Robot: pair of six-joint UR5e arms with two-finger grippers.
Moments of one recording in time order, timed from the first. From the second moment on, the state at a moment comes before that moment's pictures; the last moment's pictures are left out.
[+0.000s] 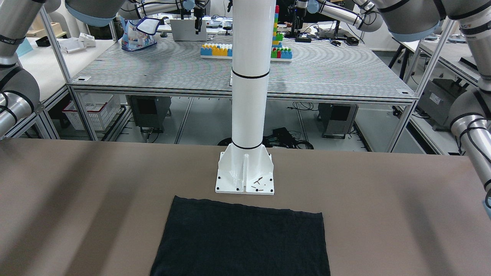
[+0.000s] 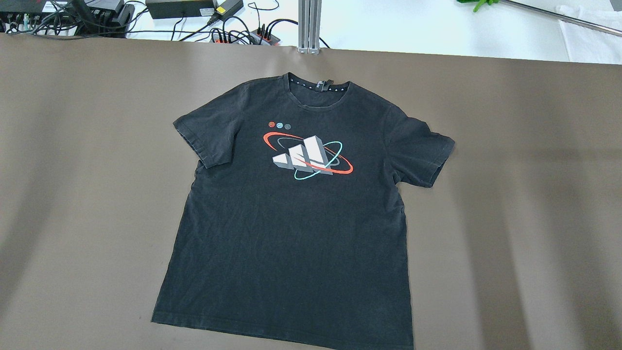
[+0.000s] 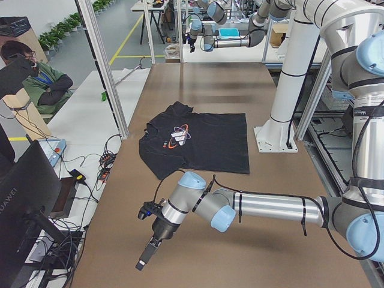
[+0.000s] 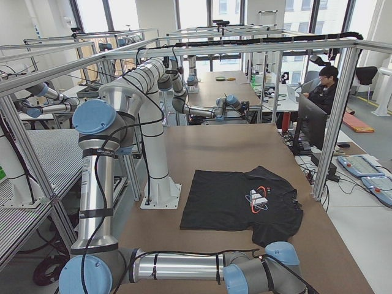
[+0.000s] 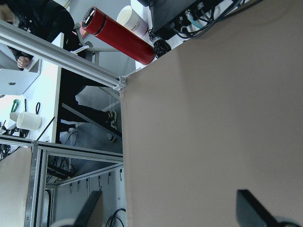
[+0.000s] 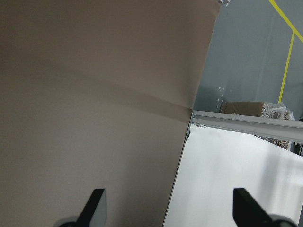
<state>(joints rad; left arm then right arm) -1.40 -1.65 -1.55 -2.10 -1.54 -0.14 1.56 -1.46 1.48 -1.32 1.75 -0.18</state>
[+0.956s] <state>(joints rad) -1.43 -1.65 -1.55 -2.09 -1.54 -0.15 1.56 -1.46 1.49 -1.32 1.76 -0.18</state>
